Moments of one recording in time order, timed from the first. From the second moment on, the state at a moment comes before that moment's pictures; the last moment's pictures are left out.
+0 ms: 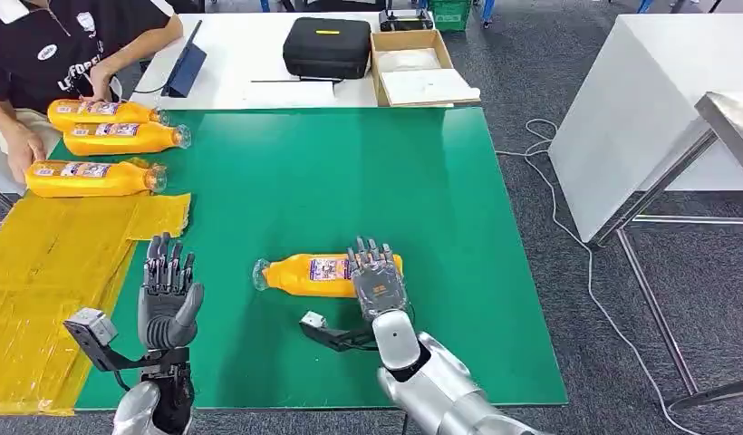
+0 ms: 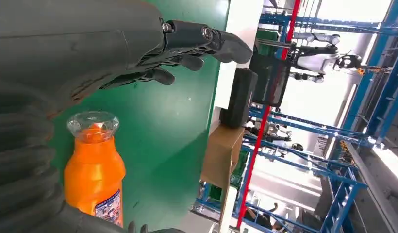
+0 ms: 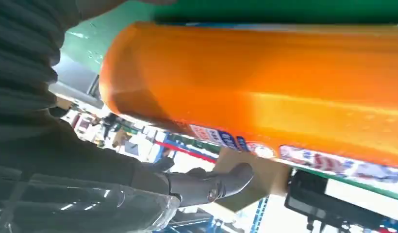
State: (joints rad) left arm -0.02 -0.16 0.23 -1.33 0.17 -0.22 -0.60; right arm -0.55 0.28 0.79 -0.43 1.56 -0.23 0.33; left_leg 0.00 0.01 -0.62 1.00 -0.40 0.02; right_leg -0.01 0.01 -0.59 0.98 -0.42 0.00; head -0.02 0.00
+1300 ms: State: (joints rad) left arm -0.15 -0.15 0.16 -1.15 0.16 -0.24 -0.60; right arm -0.66 0.23 0.42 -0.39 1.29 -0.05 0.22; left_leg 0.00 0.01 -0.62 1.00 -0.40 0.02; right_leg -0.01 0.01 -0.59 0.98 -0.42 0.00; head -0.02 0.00
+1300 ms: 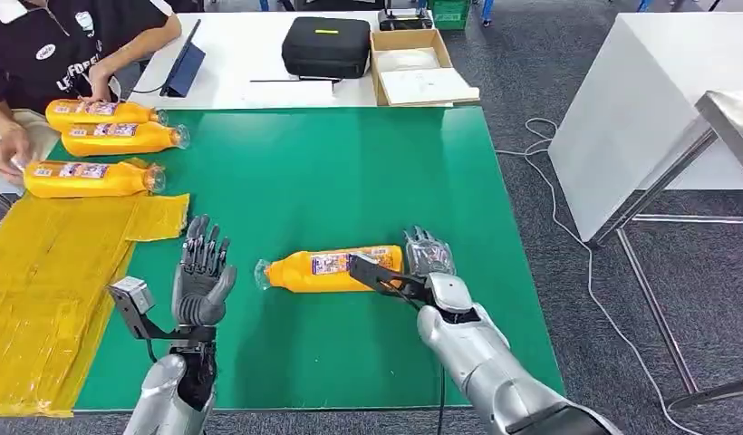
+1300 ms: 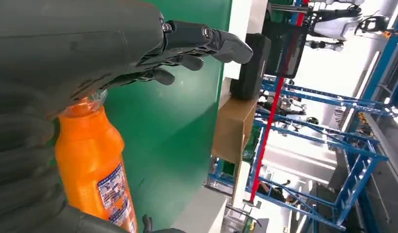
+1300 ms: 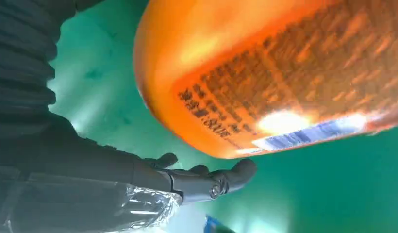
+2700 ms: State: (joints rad) left arm -0.11 -0.15 0.15 -1.15 0.17 -0.23 -0.62; right arm -0.67 0.26 0.94 -0.38 1.50 -0.44 0.26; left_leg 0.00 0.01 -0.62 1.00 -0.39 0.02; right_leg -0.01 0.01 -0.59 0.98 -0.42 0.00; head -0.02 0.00
